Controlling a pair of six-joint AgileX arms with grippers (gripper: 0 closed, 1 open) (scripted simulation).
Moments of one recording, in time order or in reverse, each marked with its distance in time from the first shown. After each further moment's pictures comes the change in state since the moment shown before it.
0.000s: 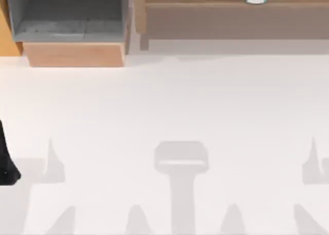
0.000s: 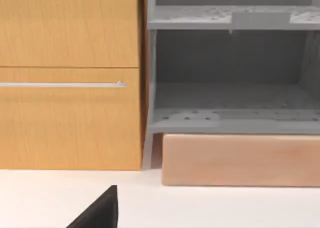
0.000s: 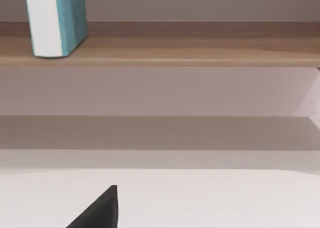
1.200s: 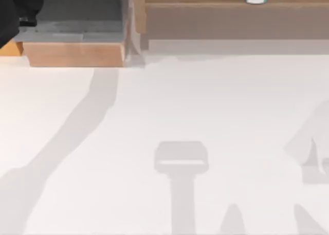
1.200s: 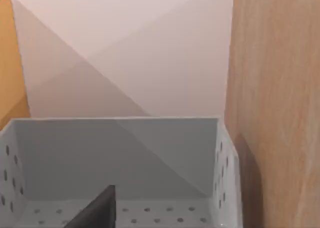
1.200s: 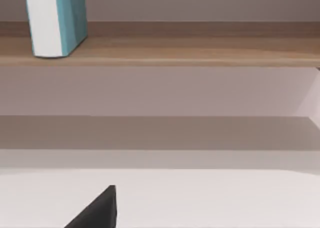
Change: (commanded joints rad) left arm -0.514 1.349 1.183 0.169 -0.455 0.016; right arm 0.000 0.000 0.000 0.000 0.000 0.000
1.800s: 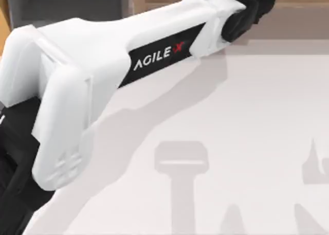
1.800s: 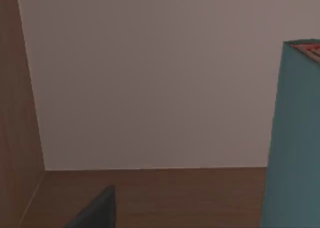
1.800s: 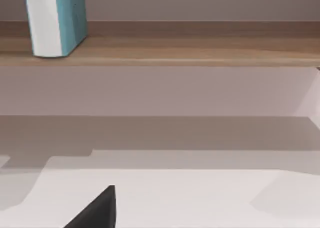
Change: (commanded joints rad) left arm -0.307 1.030 0.927 0.102 -0.298 -0.003; right arm 0.000 0.000 0.000 0.000 0.000 0.000
